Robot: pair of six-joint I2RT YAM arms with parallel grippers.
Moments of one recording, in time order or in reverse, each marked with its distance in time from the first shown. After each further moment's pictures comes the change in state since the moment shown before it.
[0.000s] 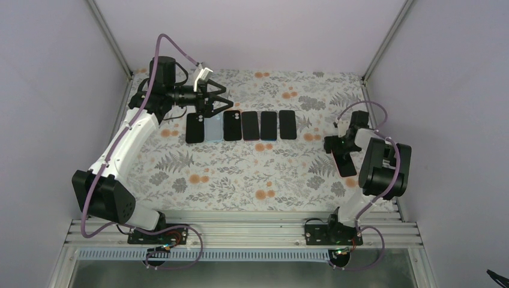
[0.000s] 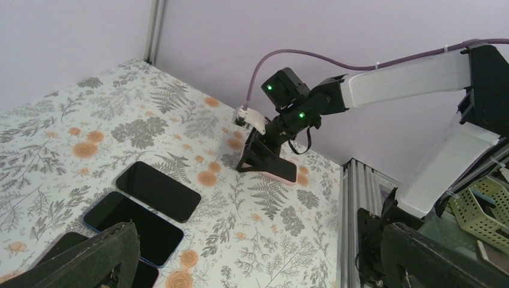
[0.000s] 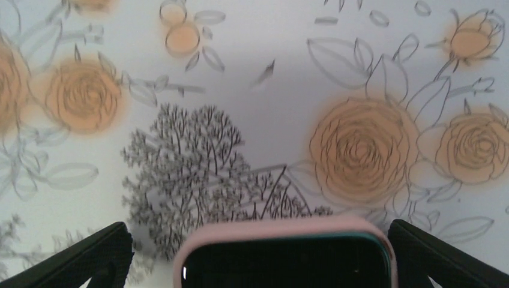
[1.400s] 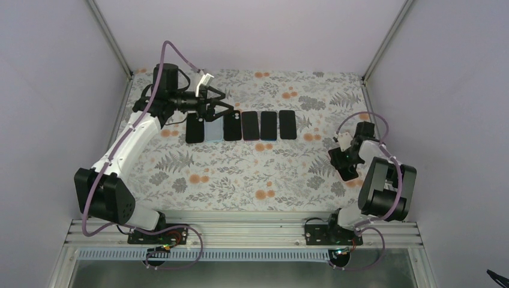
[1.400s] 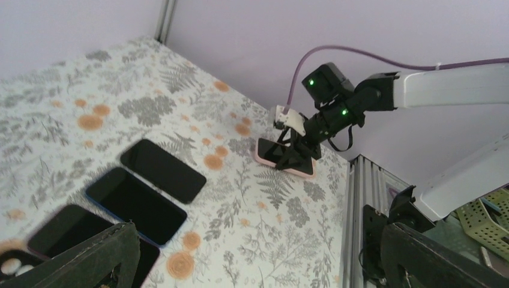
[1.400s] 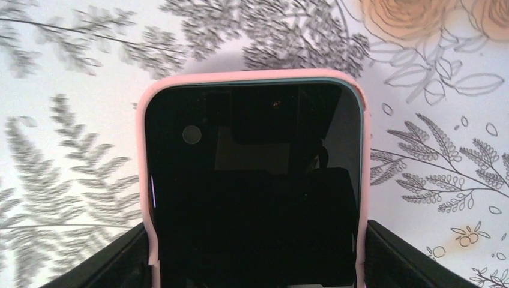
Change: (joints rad) left arm 0.001 -0.006 -0.076 0.048 -0.034 -0.026; right arm -0.063 -0.217 -0.166 -0.135 0.051 -0.288
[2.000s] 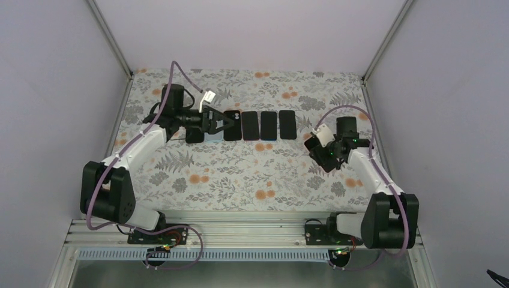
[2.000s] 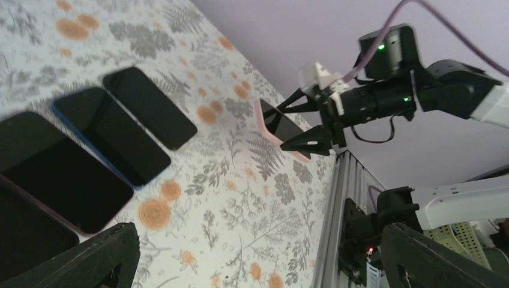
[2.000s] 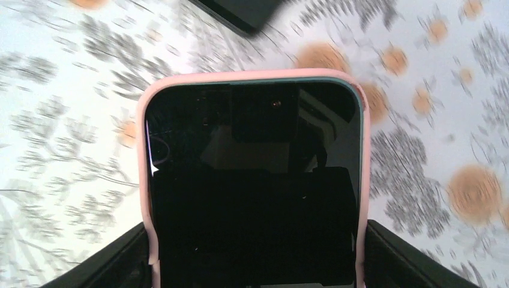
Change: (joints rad) left arm 0.000 0.003 -0.274 0.198 0.008 -0.170; right arm 0.280 -0.256 0.002 -0.078 -0.110 0.009
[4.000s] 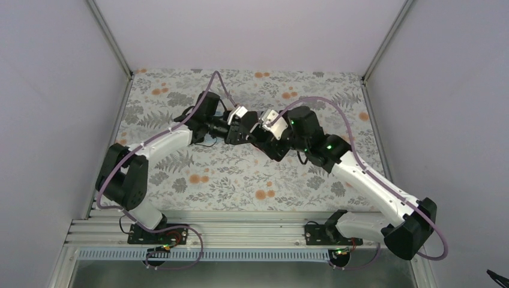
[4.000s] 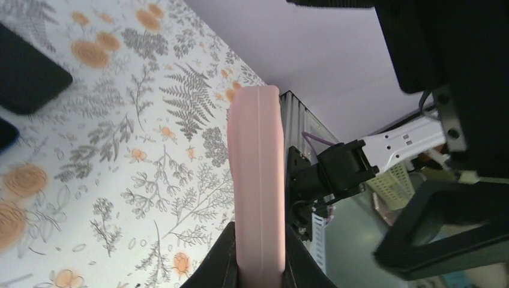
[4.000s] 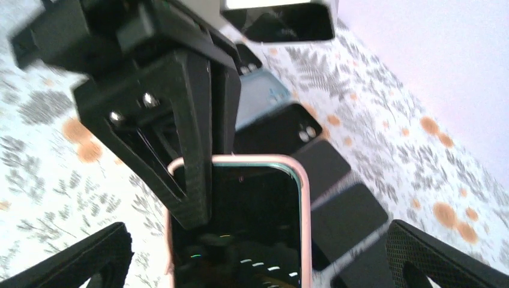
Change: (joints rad) left arm -0.258 0.182 0.022 0.056 0.069 -0.076; right arm 0.732 -0.097 0.258 0.129 0.129 0.227
